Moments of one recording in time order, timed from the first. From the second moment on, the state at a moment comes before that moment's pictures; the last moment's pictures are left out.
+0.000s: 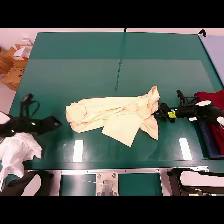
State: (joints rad) left arm 0.27 -0.87 0.48 0.93 -1.09 -1.24; right arm -0.32 -1.45 0.73 -0.69 1.01 1.12
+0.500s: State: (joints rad) left arm 0.14 -0.87 0.17 0.44 -0.75 -1.01; right arm -0.31 -1.46 0.74 -0.67 0.99 1.11
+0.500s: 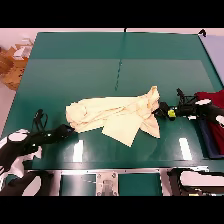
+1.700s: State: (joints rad) left arm -0.06 -0.91 1.63 1.01 -1.13 -1.39; right arm -0.58 -0.89 1.52 -0.46 1.28 1.37
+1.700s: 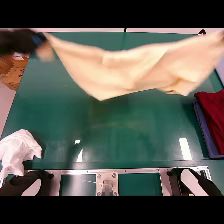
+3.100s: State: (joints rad) left arm -0.07 -1.15 1.04 0.95 -1.07 -1.27; right arm -0.51 -0.90 0.71 -0.55 1.08 1.14
